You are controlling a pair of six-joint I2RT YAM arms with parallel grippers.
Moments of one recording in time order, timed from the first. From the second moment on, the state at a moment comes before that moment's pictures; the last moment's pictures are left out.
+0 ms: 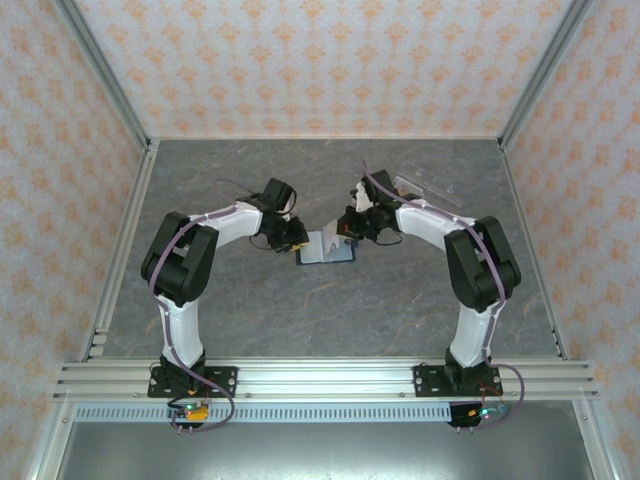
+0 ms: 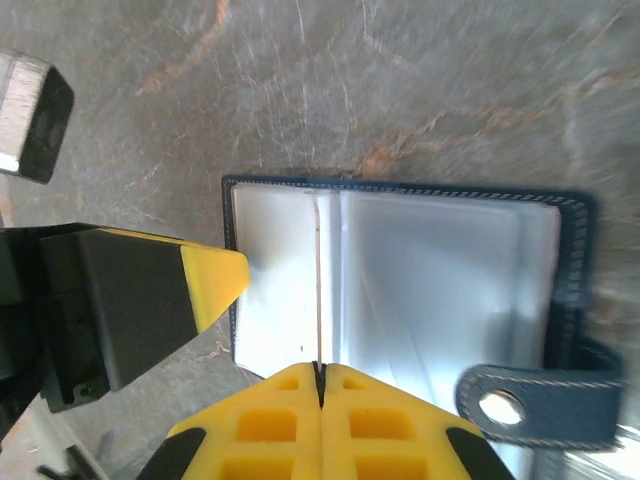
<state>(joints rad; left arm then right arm) -0.37 1.95 1.25 -0.48 0.36 -0.78 0.43 1.84 1.24 -0.40 -0.51 0.55</state>
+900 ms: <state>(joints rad) -0.20 1.54 1.22 -0.69 0.02 -0.64 0.16 1.81 1.72 -0.85 -0.10 -0.43</state>
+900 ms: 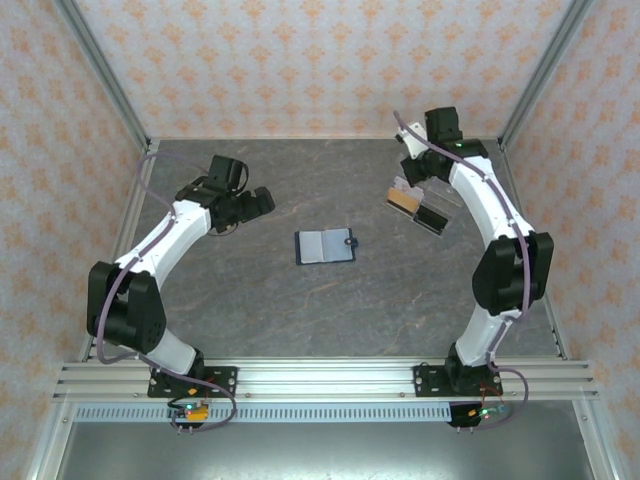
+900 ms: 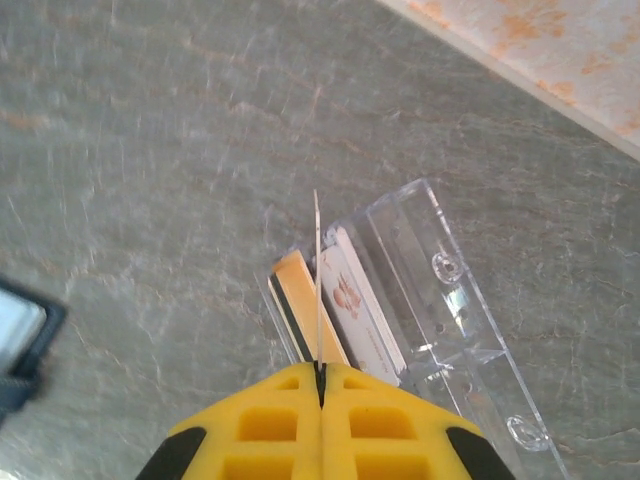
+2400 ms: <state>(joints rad) -0.20 1.53 1.20 -0.71 0.05 -0.63 0.14 2.19 2.03 -1.09 0.01 -0.77</state>
